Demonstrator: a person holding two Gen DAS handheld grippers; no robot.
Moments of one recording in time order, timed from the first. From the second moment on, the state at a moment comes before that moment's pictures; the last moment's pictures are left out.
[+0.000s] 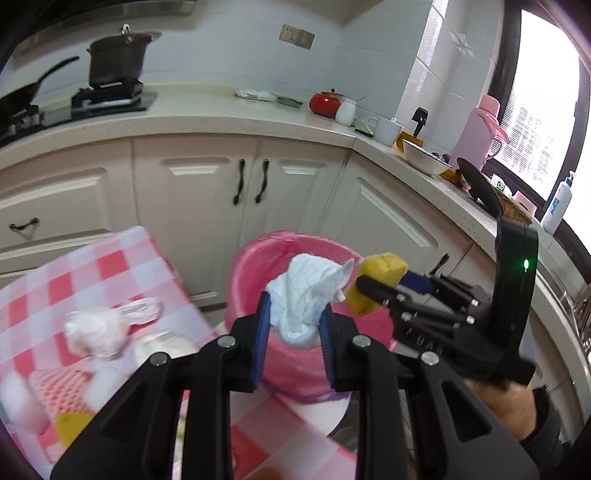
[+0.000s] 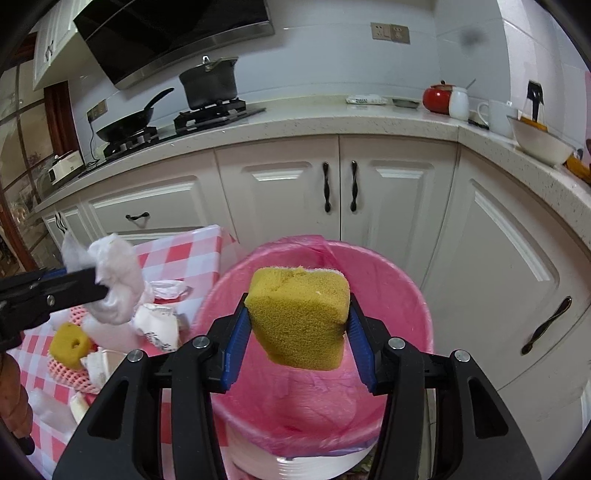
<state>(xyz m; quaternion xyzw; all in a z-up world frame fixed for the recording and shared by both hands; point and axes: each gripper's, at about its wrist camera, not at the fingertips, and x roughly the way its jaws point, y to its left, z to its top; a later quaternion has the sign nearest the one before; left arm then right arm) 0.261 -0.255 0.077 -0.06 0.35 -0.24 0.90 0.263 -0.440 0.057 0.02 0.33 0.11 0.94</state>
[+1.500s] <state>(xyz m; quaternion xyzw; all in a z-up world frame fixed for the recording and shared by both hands) 0.050 -0.053 0.029 -0.07 0.34 -0.07 0.94 0.086 -0.325 0.017 0.00 0.30 0.17 0.94</state>
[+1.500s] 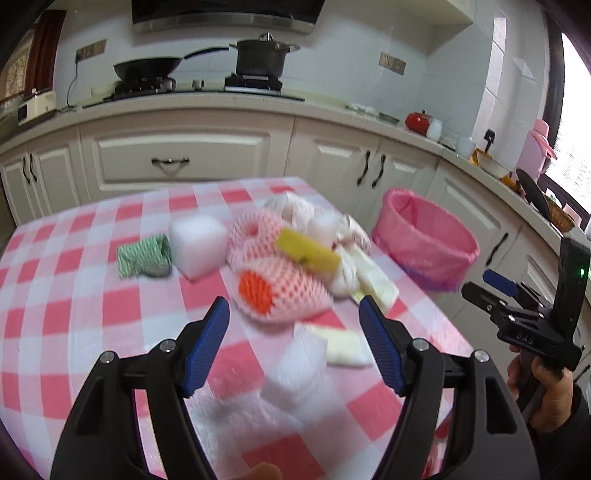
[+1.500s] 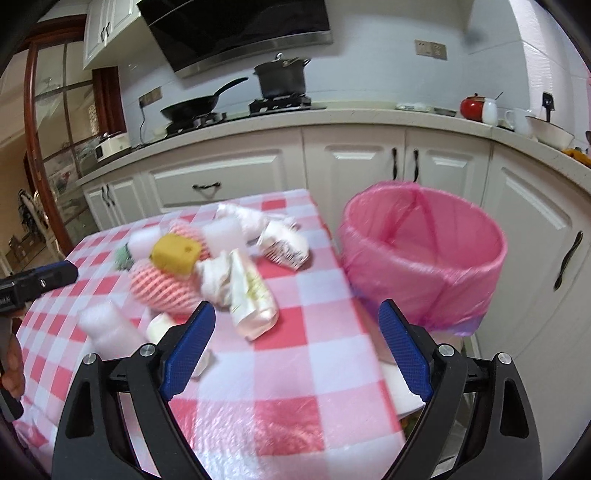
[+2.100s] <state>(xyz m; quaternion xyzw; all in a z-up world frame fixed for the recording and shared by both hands) 0.067 -0.066 -0.035 -0.07 0.41 -0.09 0.90 0.078 -0.294 -0.003 -0.02 0.32 0.20 0.93</state>
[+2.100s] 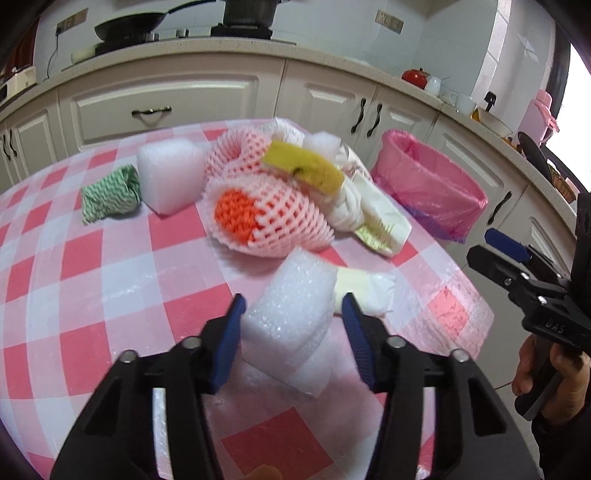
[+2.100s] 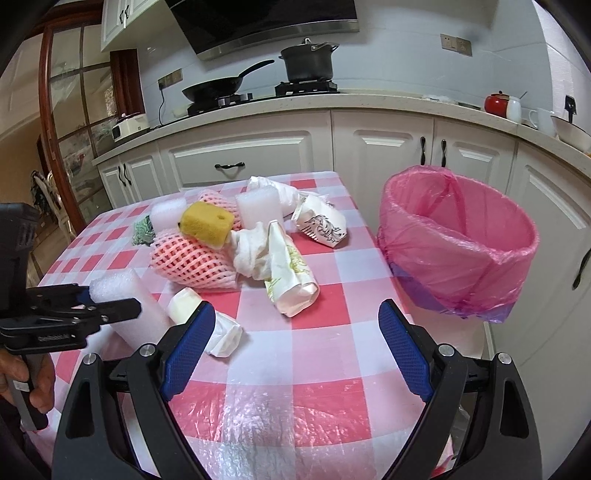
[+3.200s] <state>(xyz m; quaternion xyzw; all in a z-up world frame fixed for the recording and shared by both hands) 0.058 0.015 -0.020 -0.12 0.38 0.00 0.92 0.111 -0.158 -0.066 -0.14 0.41 0.31 0.85</state>
